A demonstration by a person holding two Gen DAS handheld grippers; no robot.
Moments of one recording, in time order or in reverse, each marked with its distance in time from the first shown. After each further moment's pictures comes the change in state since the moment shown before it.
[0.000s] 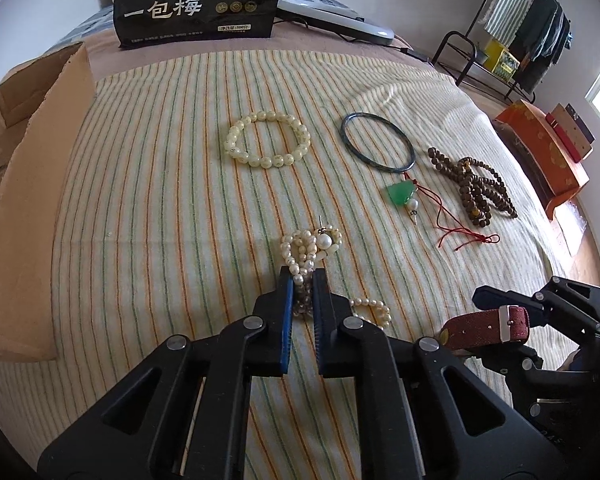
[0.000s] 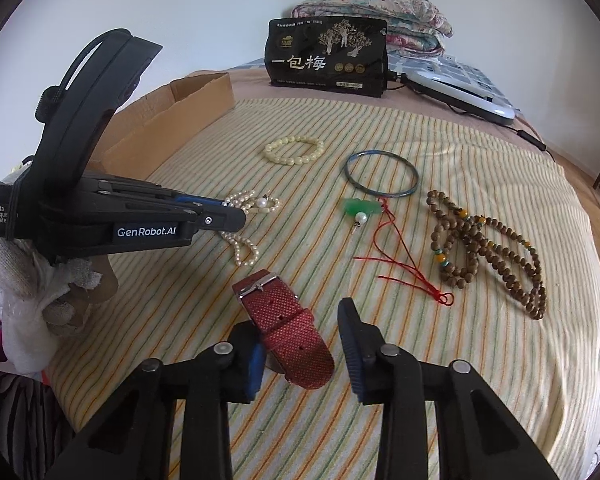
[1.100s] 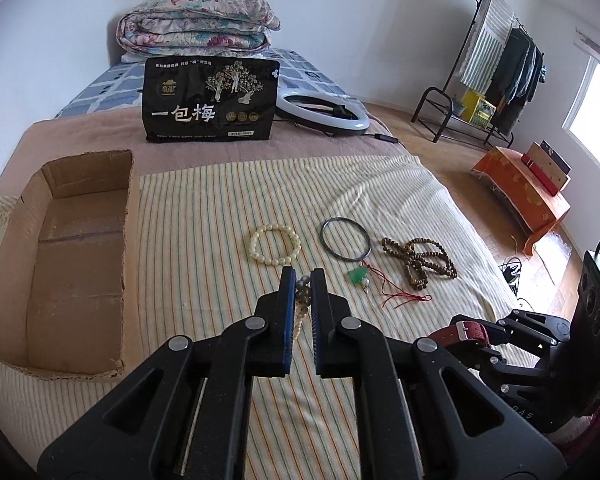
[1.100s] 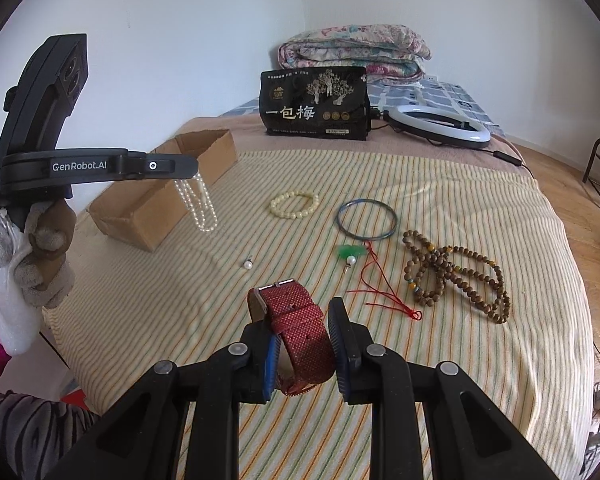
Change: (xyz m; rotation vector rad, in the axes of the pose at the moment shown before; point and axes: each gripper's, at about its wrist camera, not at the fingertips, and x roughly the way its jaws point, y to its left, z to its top) left arm -0.118 0.004 0.029 0.016 -0.222 -0.039; right arm -0.058 0.004 0.013 0.073 -0.118 0.002
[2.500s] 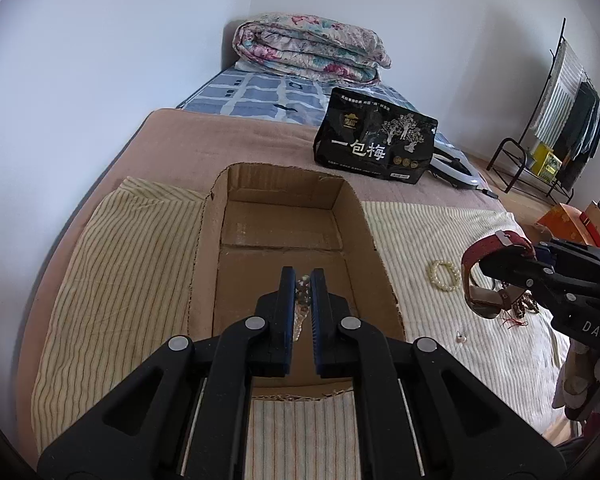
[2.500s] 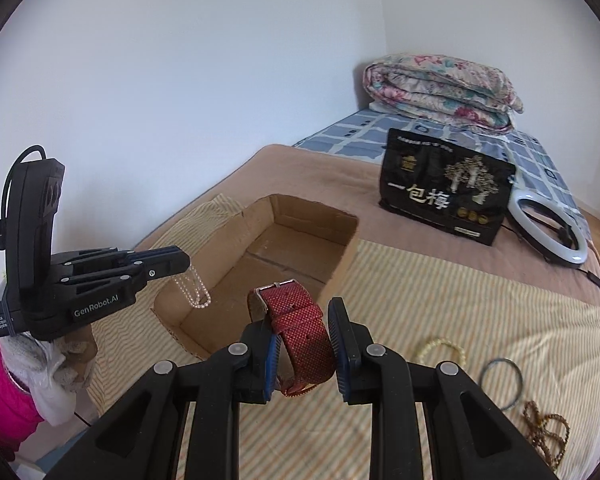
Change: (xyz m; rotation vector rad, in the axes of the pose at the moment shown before) left arm -0.076 0.189 -0.008 -0.176 -0.090 0.219; right arm 0.079 0.164 0.155 -0.166 -0.003 0.137
